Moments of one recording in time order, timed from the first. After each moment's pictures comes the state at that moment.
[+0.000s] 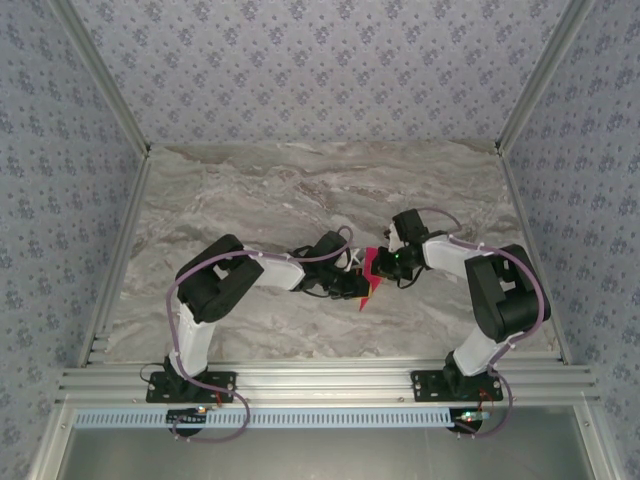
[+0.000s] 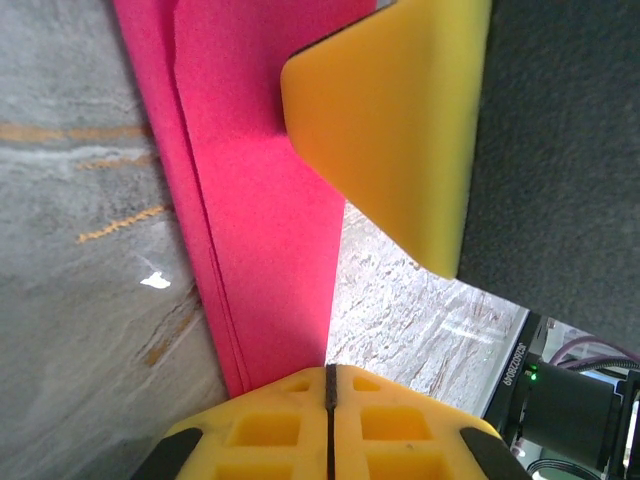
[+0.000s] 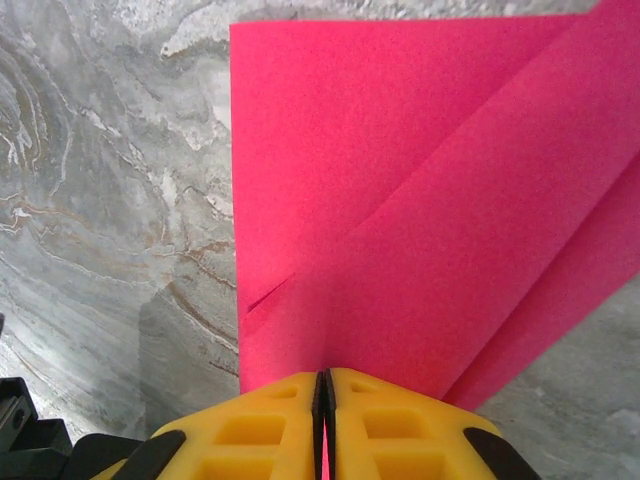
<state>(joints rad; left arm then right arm) -0.90 2.04 1.06 0.18 0.62 -0.88 0.32 1.65 0.82 -0.38 -0.39 0.48</state>
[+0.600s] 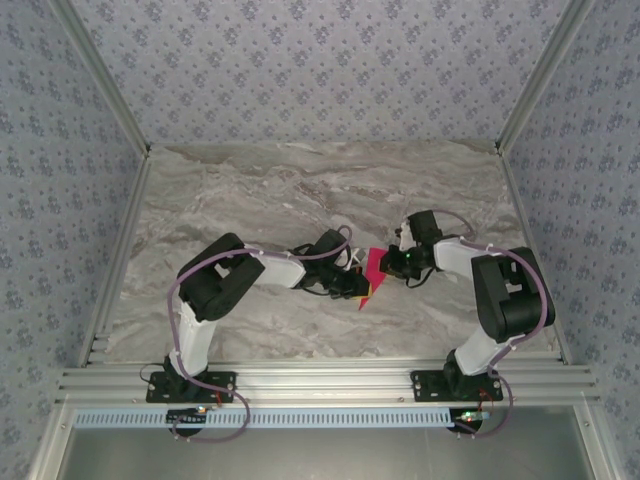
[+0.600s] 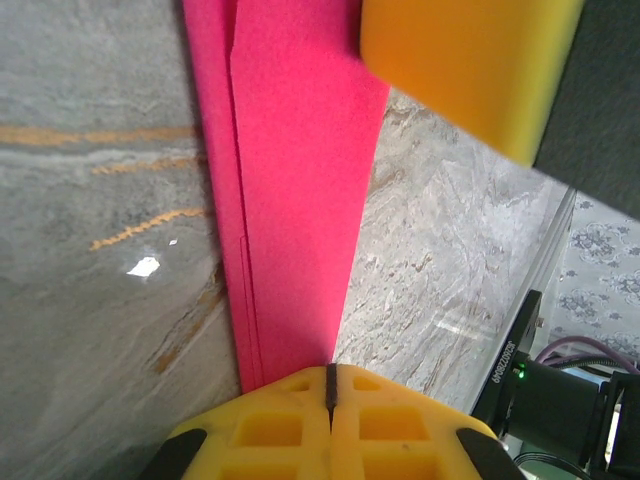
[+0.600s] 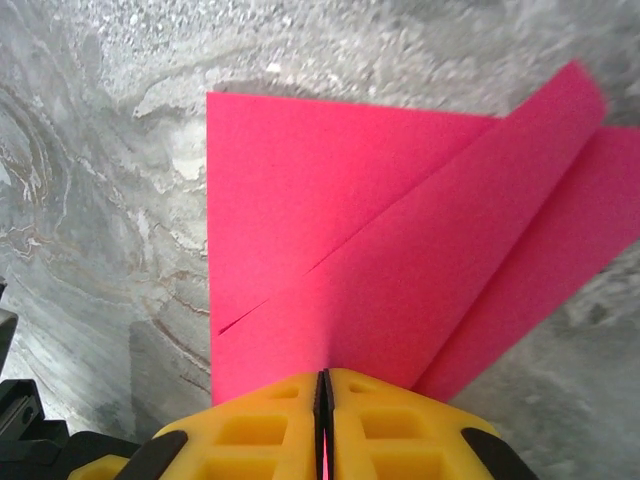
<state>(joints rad) -0.89 2.06 1.08 0.15 0.65 -0.90 0.22 1.63 0.76 -0.30 -0.46 0.43</state>
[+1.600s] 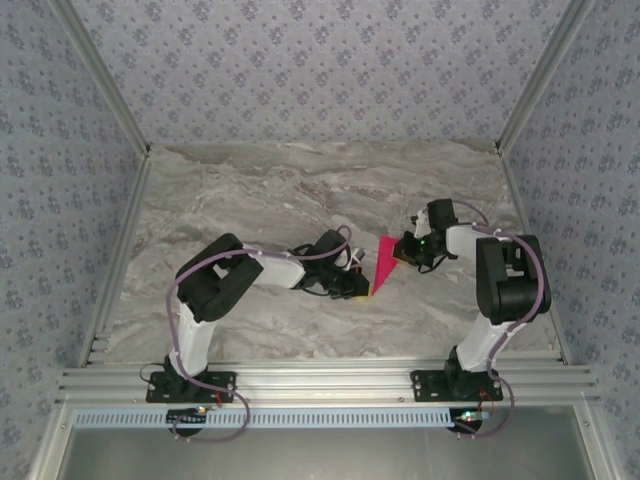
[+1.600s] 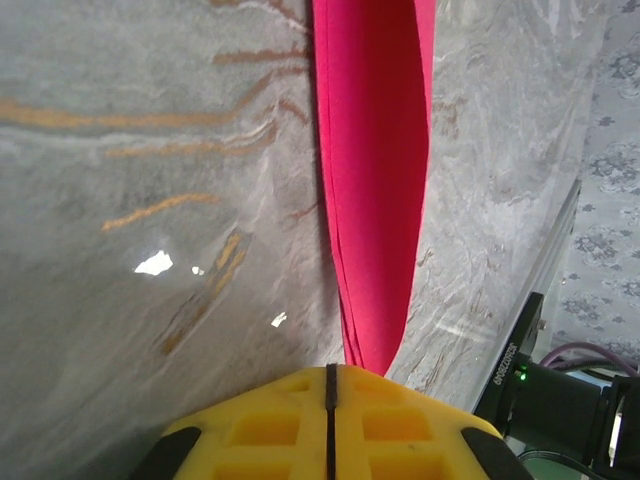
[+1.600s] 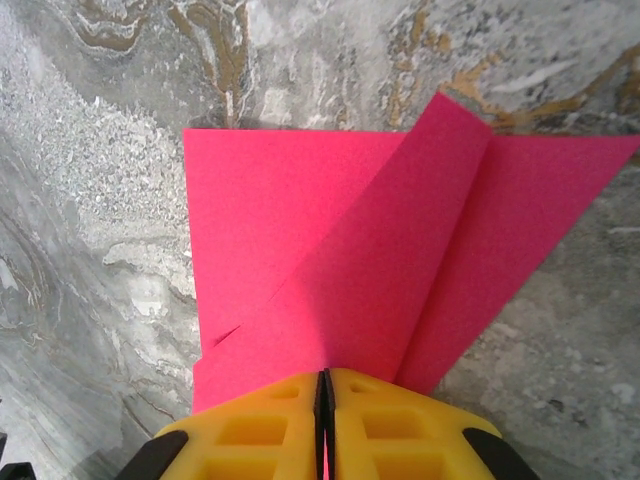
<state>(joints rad) -0.89 2.03 1.07 0.12 0.62 -0.90 0.08 1.74 0.88 -0.34 -0.51 0.35</state>
